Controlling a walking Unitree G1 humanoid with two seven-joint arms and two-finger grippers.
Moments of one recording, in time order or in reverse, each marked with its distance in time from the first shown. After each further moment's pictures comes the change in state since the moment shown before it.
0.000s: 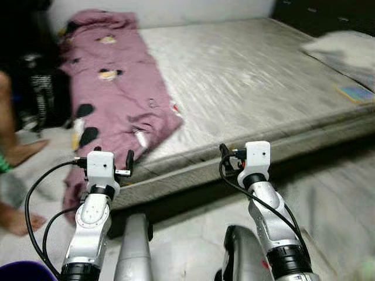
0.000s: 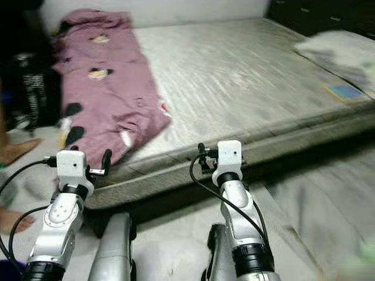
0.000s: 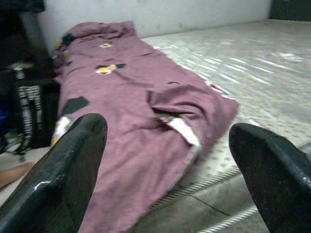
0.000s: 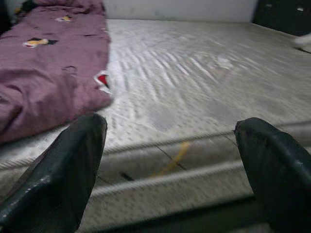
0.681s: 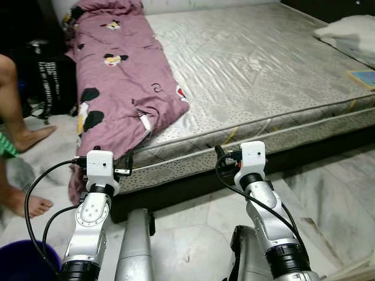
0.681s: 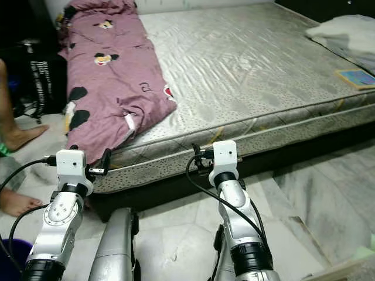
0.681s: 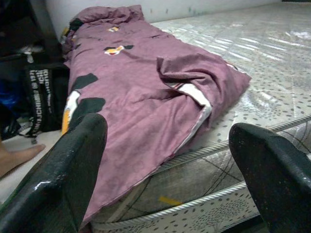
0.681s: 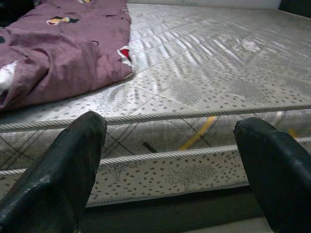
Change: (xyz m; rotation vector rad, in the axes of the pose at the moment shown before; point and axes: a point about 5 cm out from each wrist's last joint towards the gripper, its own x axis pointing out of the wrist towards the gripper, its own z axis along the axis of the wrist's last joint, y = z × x) left arm 0.002 0.001 -0.001 0.002 0.004 -0.002; right arm 0.000 0.006 -0.002 -0.021 0.005 0.047
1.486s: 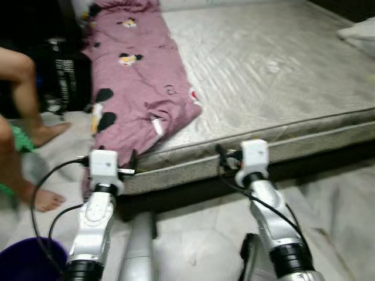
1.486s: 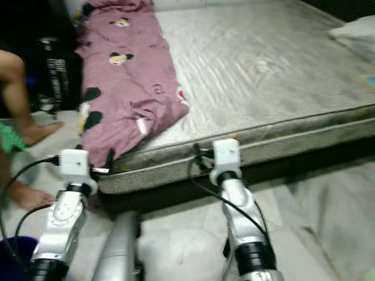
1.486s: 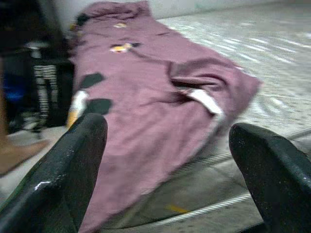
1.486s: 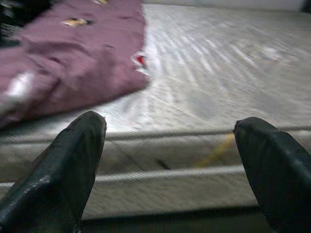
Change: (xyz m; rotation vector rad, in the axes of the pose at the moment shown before) left arm 0.002 -0.009 0.002 -0.010 -0.007 -0.035; right arm 0.000 -0.005 0.002 -0.006 -0.013 0.012
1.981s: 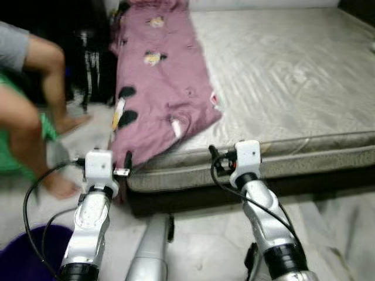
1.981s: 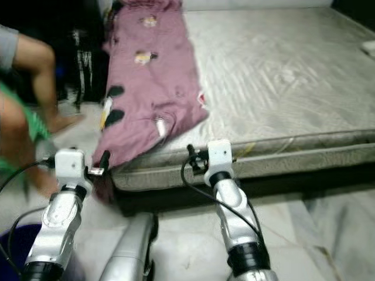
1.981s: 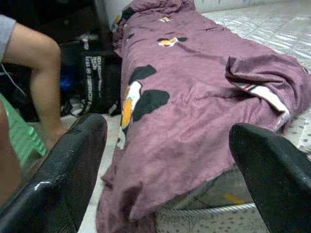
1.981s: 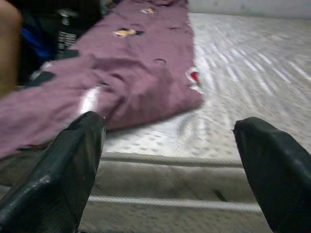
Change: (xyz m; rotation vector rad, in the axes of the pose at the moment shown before) left arm -0.003 0.010 -0.003 0.013 0.012 0.028; right arm 0.002 0.012 0.002 0.004 -0.008 0.035
